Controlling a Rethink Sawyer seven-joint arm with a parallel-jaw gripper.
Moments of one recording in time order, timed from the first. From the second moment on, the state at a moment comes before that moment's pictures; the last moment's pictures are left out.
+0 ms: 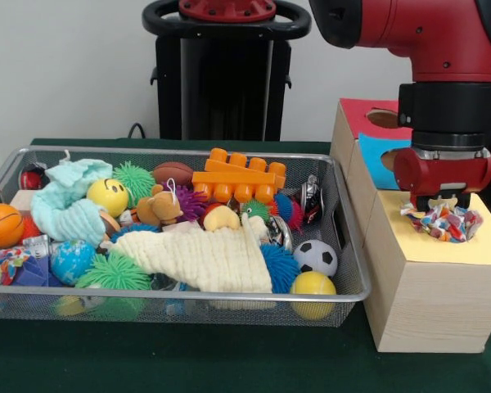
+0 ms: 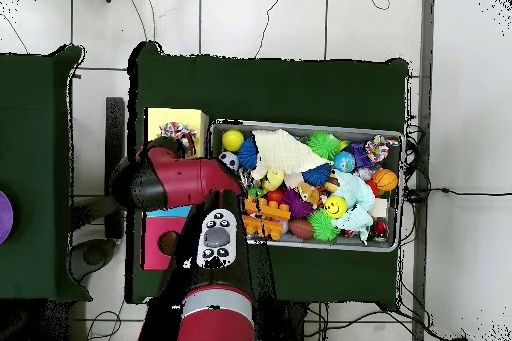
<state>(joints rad) 0.11 -0.50 -0.05 1.54 0.01 0.13 1.57</state>
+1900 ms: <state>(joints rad) 0.10 -0.61 -0.01 1.61 -0.03 0.19 1.57</state>
